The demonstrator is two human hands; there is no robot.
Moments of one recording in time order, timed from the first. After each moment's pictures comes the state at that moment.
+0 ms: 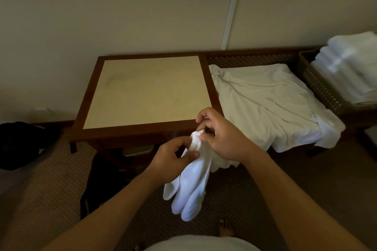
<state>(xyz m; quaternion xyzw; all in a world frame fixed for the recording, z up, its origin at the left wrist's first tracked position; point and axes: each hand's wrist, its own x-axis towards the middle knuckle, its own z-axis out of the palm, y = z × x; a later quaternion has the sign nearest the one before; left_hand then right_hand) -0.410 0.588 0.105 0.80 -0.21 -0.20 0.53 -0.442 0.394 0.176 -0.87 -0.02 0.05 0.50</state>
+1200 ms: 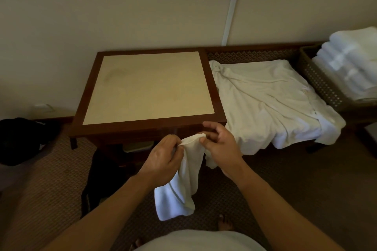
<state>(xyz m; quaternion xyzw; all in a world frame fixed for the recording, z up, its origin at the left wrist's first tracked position) -0.419 0.606 0.103 0.86 -0.27 -0.09 0.42 -0.463 0.412 0.115 -0.70 0.20 -0.02 0.69</state>
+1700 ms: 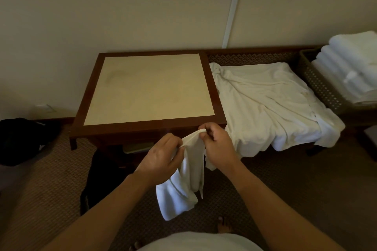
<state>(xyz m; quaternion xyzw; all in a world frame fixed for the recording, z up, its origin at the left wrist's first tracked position) -0.408 0.613 0.094 0.85 -0.37 -0.01 0.38 -0.451 0.418 0.116 -0.81 0.16 -0.06 0.56</state>
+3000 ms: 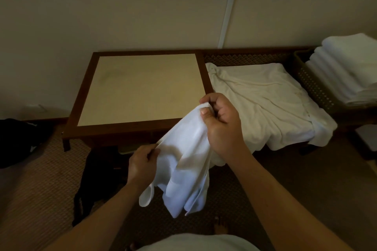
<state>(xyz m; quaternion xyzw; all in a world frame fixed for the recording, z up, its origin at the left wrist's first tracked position) -0.401 0.634 0.031 0.89 -0.01 -0.07 0.46 -0.448 0.428 0.198 -0.76 0.04 -0.21 0.62</state>
